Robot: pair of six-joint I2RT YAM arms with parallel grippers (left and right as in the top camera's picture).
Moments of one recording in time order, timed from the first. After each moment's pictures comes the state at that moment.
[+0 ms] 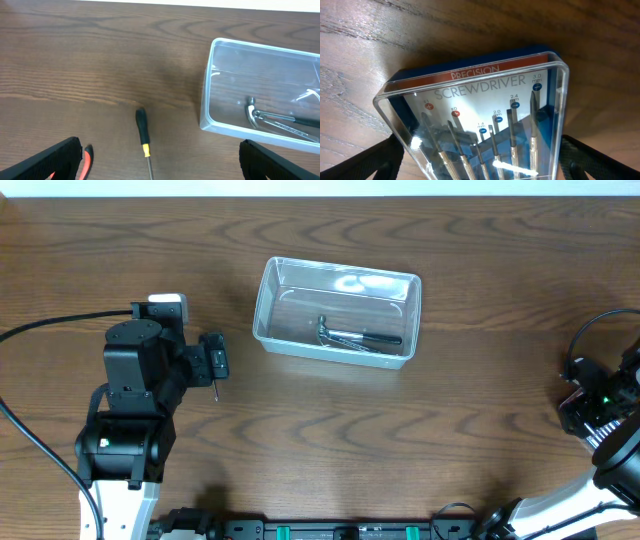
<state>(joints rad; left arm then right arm) -0.05 0.93 0.98 -0.70 -0.04 -0.07 -0.71 1.91 1.16 -0.83 0.16 -1.13</state>
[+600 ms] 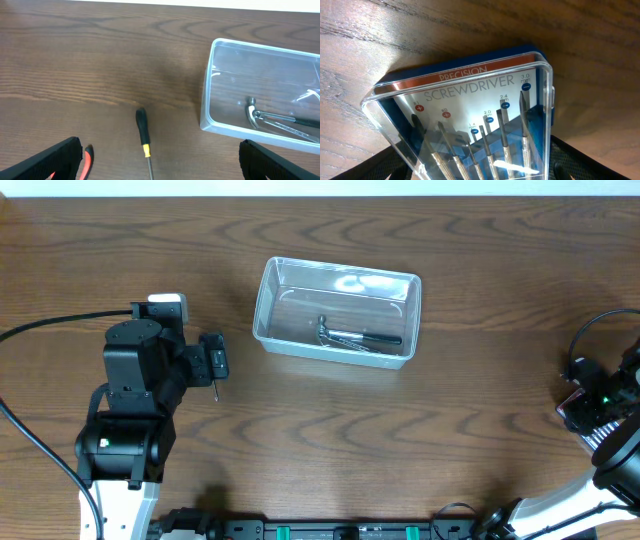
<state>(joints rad) -0.05 0.93 0.98 -0.70 -0.04 -0.07 -0.71 1.91 1.15 -0.82 0.16 -1.12</state>
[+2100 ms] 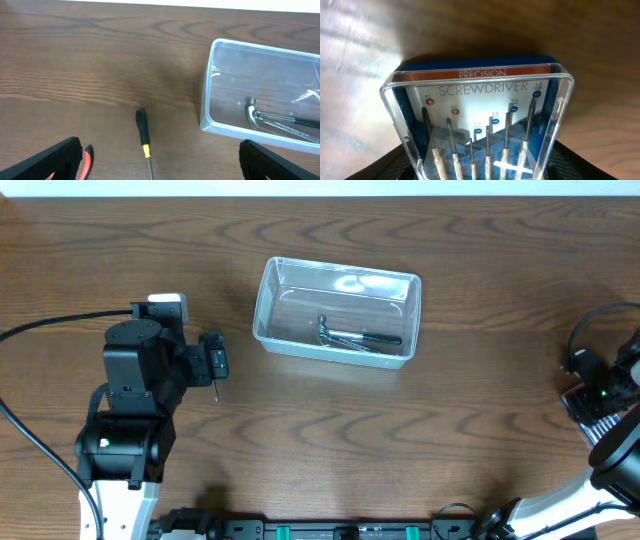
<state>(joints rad) -0.05 0.93 0.98 -0.70 -0.04 -0.07 -0.67 1.90 1.15 -0.75 0.18 -1.09</state>
